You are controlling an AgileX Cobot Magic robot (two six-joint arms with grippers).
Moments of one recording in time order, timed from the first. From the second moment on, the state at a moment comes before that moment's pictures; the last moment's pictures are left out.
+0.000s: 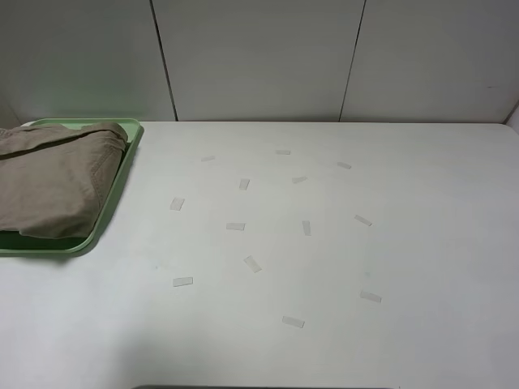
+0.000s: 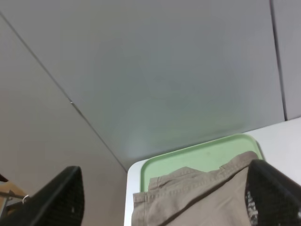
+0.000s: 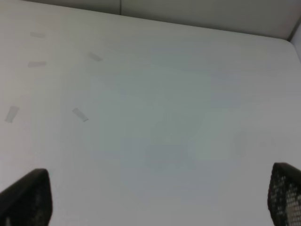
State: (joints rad) left arm 0.20 0.67 -0.88 -0.04 0.42 0.46; right arm 0.12 -0.01 -0.49 -0.09 1.02 -0.02
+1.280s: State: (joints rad) left arm -0.08 -0.01 -0.70 0.12 1.16 0.04; right arm 0.12 -0.01 -0.49 -0.09 1.02 -0.02
